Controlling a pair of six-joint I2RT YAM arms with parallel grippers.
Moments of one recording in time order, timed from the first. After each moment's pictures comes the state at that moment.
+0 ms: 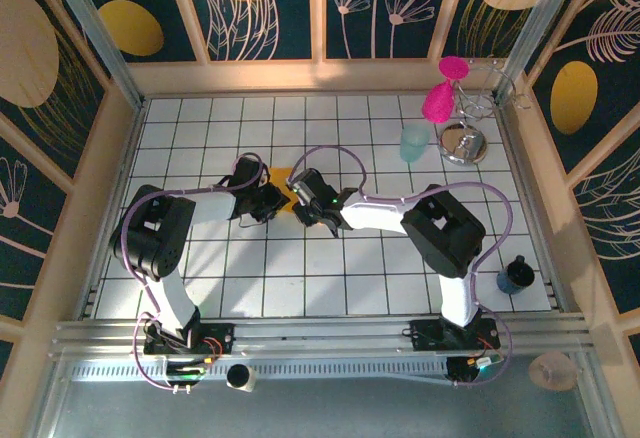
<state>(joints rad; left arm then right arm) -0.40 1.79 0.85 -0.01 0.34 -1.10 0.91 1.93 1.18 -0.16 0.18 0.14</state>
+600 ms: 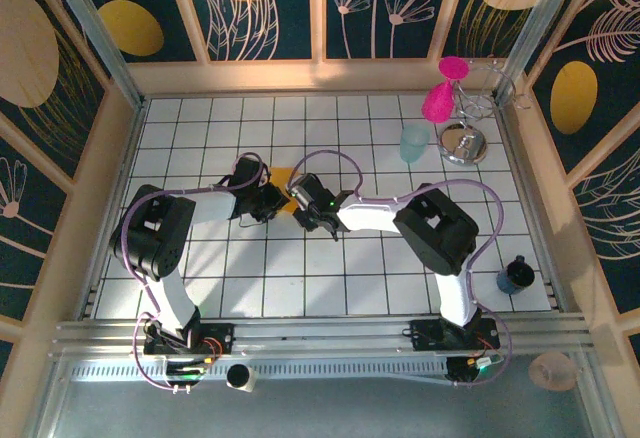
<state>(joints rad) -0.40 1.80 0.85 -0.02 0.34 -1.10 0.92 1.97 1.18 -0.17 0.19 0.12</state>
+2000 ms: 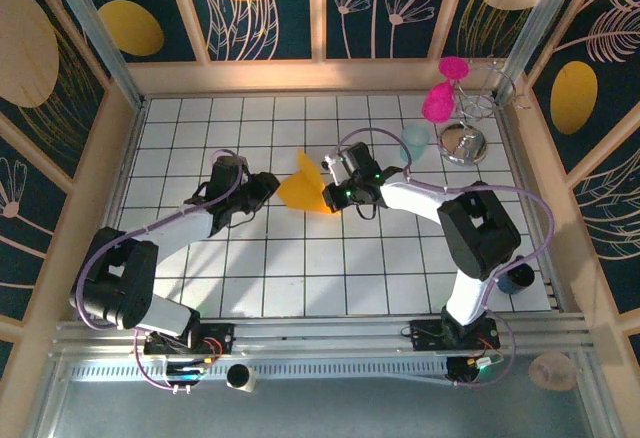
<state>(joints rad) -0.38 1.47 0.70 0.12 0.29 -1.10 0.64 1.78 1.10 -0.24 -0.29 0.17</state>
